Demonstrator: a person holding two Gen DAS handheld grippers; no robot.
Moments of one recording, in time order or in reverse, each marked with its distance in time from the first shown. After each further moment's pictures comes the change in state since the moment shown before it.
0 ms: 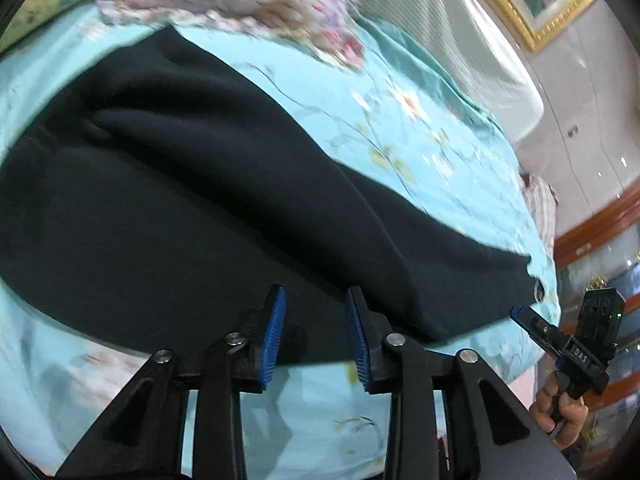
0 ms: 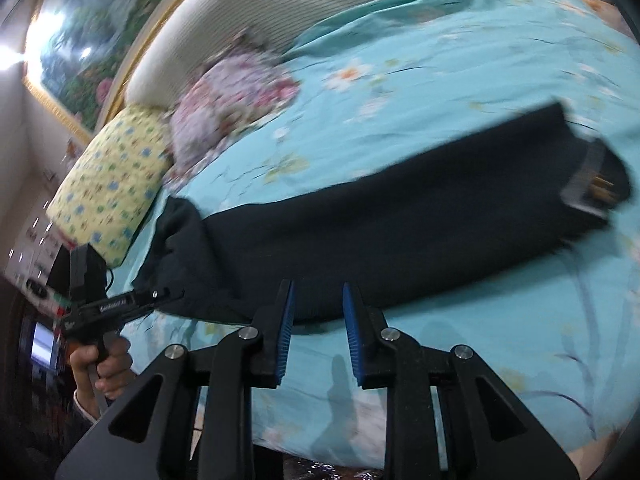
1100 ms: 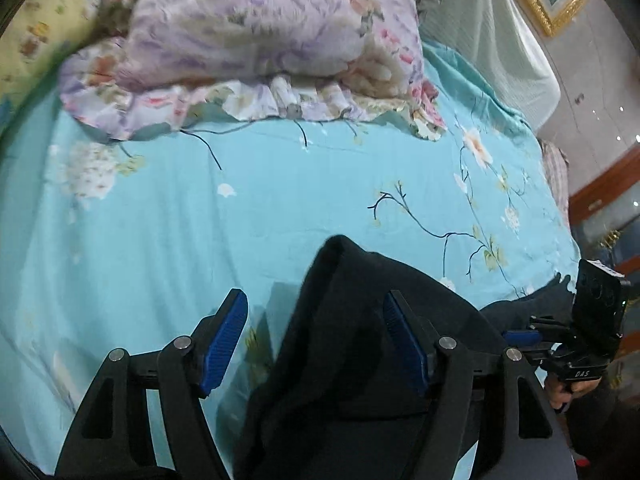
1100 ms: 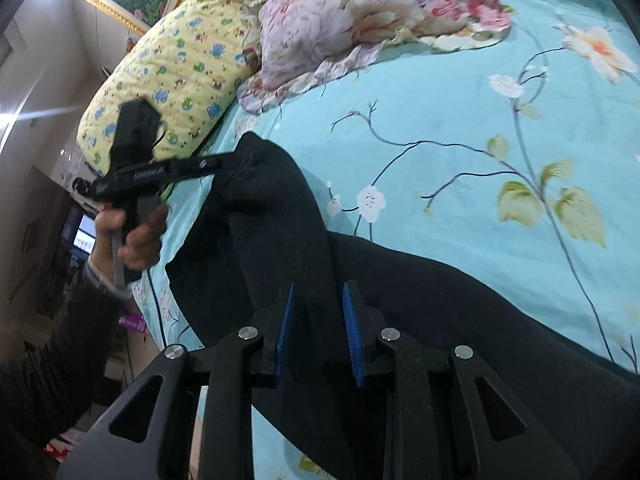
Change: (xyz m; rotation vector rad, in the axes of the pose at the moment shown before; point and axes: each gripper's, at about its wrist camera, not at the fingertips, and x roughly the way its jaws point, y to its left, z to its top) left arm 0.018 0.146 0.208 0.191 0.149 0.006; right arm 0.206 0.144 0.075 -0.238 0.327 0.248
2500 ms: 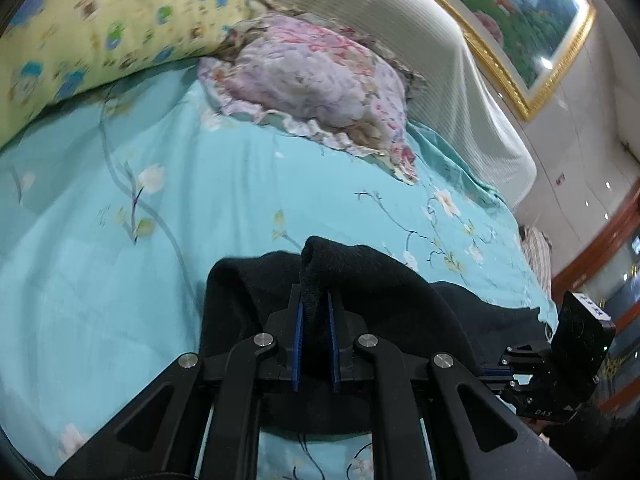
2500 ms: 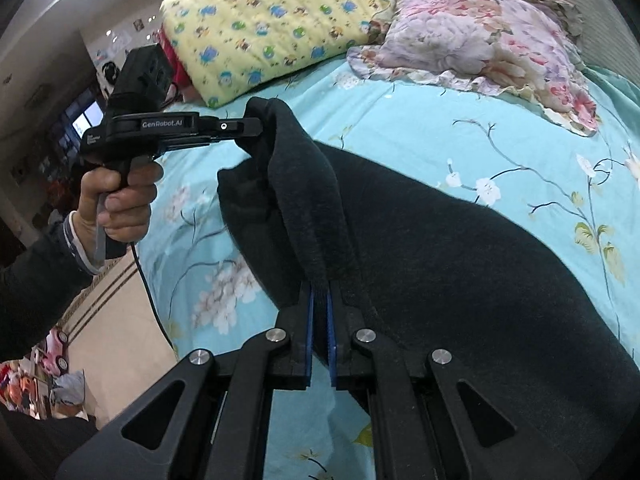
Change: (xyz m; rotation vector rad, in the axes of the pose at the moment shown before) left arm -0.088 0.001 -0.175 -0.169 -0.402 -0.027; right arm 0.018 0.099 -0.081 -0.457 0.006 -0.099
